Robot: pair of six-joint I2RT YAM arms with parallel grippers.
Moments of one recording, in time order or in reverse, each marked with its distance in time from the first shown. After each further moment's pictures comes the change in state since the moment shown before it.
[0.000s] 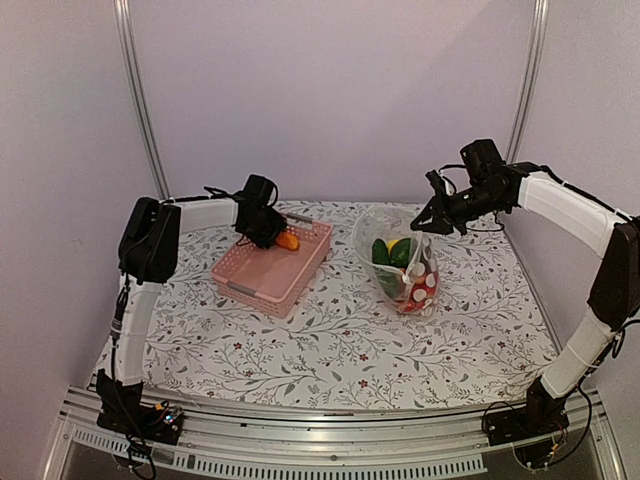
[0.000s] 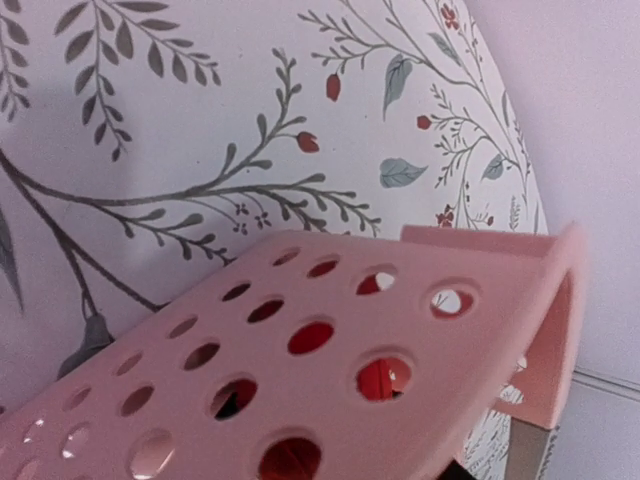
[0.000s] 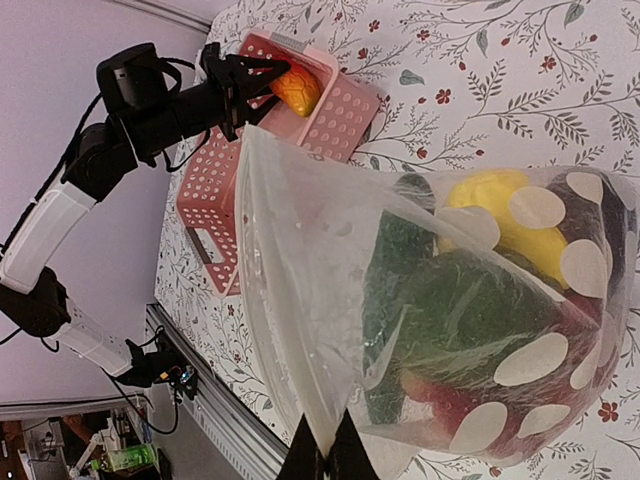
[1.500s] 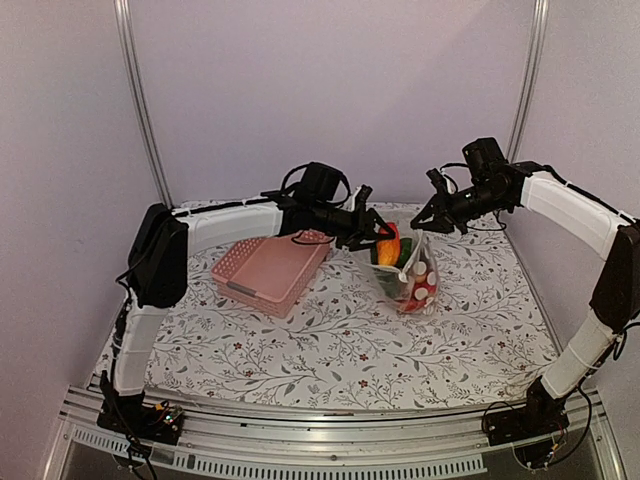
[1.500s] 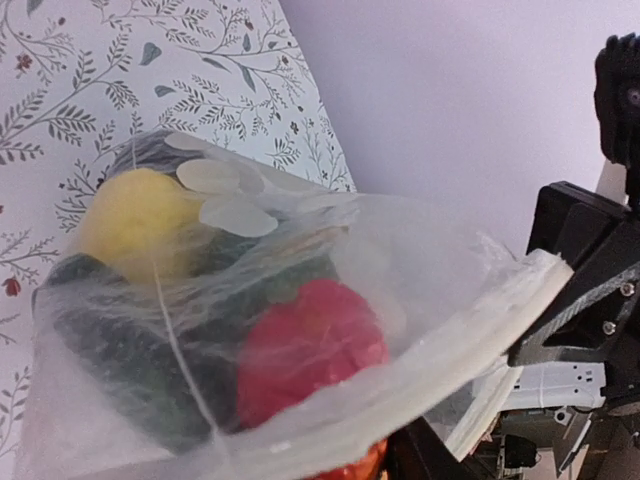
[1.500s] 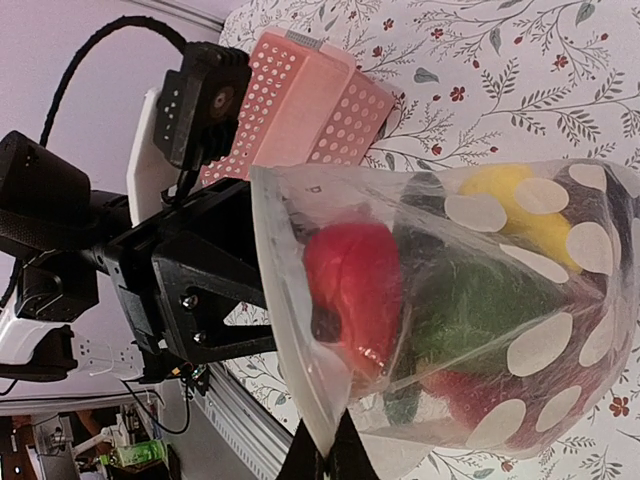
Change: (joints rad) left arm -0.368 -0.149 0.017 0.176 0.656 0.426; right arm 0.000 -0.019 -0.003 -0.002 -0.026 0.014
